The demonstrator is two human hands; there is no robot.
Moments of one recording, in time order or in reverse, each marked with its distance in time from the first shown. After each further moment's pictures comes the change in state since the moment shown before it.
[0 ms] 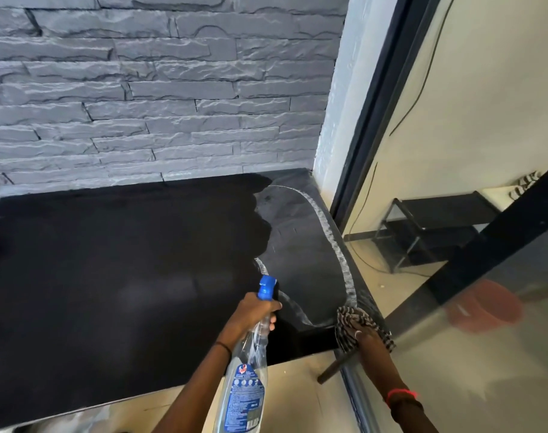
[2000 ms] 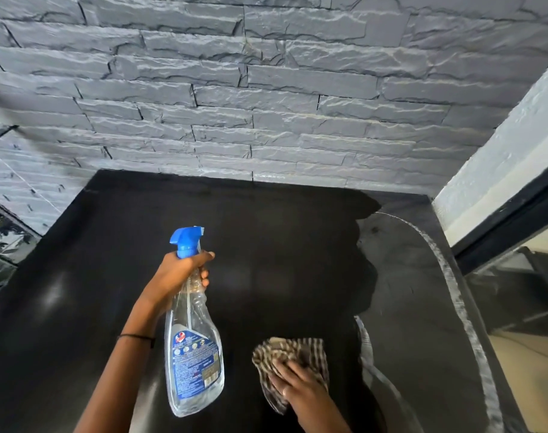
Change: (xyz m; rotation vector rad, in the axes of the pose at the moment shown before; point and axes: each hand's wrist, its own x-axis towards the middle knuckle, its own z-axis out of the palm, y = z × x) left_hand 0.011 0.048 -0.325 -0.269 0.460 0.107; right_hand 0.108 -0.197 0.209 -0.505 -0.273 -0.863
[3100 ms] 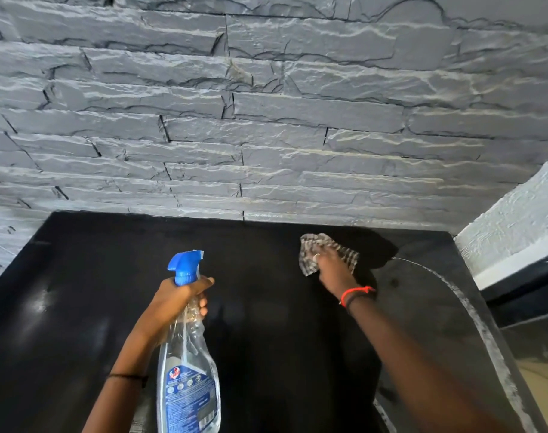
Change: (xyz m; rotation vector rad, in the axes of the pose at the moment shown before) left_hand 0.153 0.043 0.013 0.004 -0.017 -0.091; right_hand 0.295 0.238 -0.107 0.140 0.076 0.386
